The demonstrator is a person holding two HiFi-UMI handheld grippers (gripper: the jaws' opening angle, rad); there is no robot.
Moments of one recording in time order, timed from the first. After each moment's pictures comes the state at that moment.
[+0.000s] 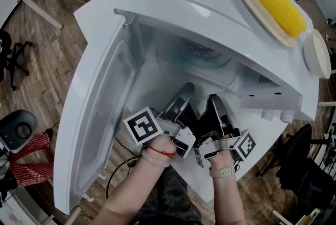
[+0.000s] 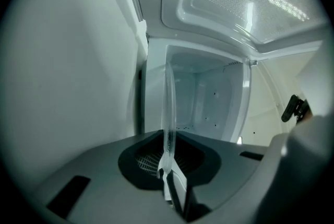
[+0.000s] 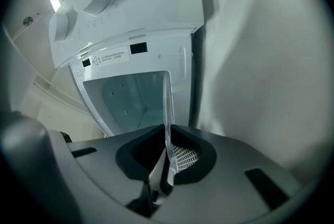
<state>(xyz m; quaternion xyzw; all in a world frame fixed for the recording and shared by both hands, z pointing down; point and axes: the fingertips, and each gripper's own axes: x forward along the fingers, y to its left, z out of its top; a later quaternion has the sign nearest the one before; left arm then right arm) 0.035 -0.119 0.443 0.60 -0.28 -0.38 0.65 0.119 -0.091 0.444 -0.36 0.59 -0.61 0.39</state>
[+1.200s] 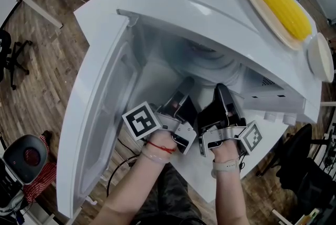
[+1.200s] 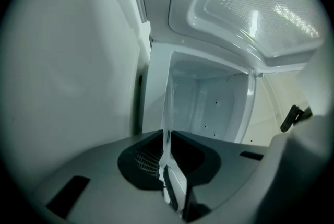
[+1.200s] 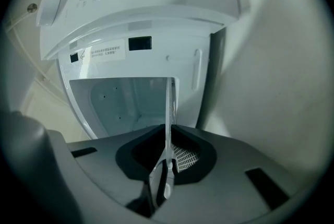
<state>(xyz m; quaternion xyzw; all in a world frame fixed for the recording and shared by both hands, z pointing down) 0.023 -0.136 0.440 0.58 -0.27 -0.40 0.66 0.127 -0.123 0.441 -0.42 0.58 -0.59 0.38</state>
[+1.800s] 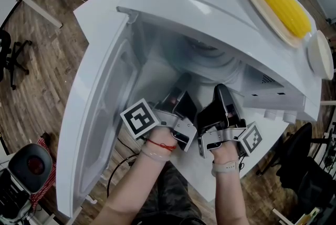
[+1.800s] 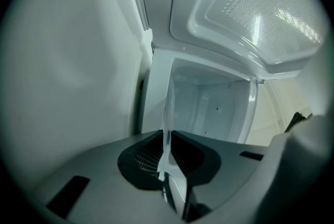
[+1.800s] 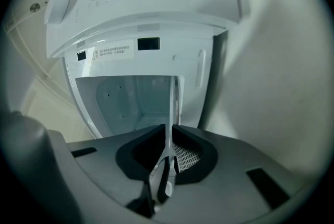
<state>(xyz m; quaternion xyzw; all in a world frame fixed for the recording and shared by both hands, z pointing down) 0.016 -0.140 0.442 0.56 -0.29 -0.41 0.66 0.126 -0.117 0.436 -0.42 0.59 -0.58 0.38</state>
